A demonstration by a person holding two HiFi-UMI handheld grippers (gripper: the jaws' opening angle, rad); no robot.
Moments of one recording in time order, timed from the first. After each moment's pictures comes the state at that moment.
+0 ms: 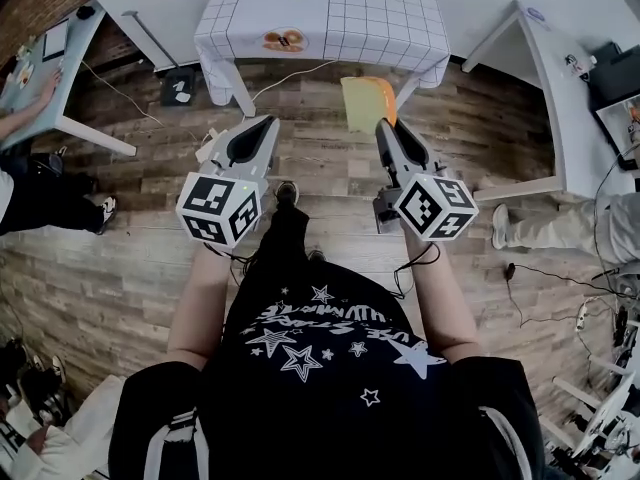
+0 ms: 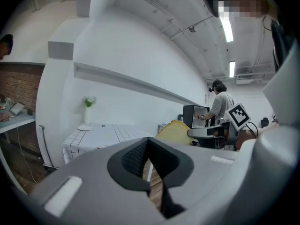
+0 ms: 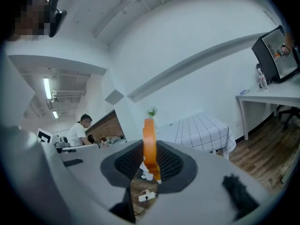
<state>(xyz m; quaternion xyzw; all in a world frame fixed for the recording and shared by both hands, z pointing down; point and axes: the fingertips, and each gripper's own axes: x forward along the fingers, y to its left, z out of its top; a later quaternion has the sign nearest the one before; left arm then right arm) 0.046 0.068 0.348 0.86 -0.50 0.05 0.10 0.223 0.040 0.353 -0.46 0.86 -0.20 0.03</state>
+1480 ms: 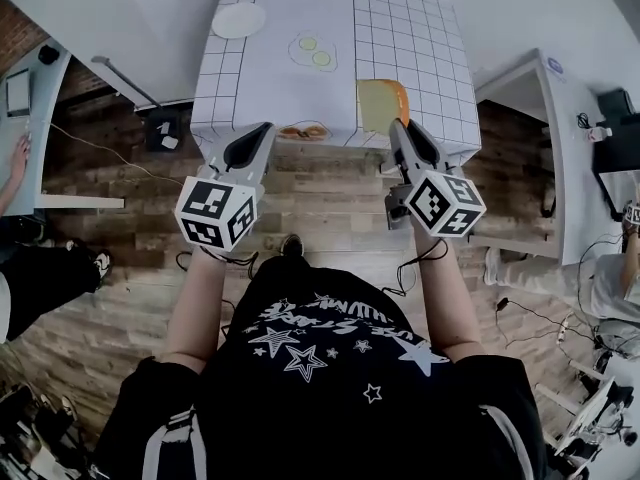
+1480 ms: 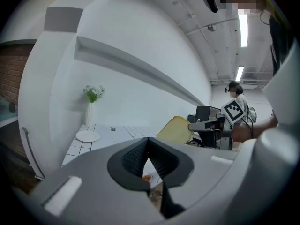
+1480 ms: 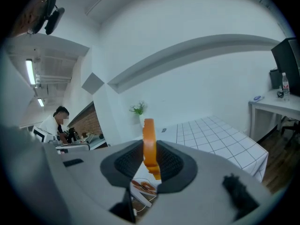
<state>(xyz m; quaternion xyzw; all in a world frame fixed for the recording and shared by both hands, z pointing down) -0.066 -0.094 0.396 0.86 -0.49 0.05 0.11 0.142 -0.137 0.384 -0.49 0.85 -0.17 -0.02</state>
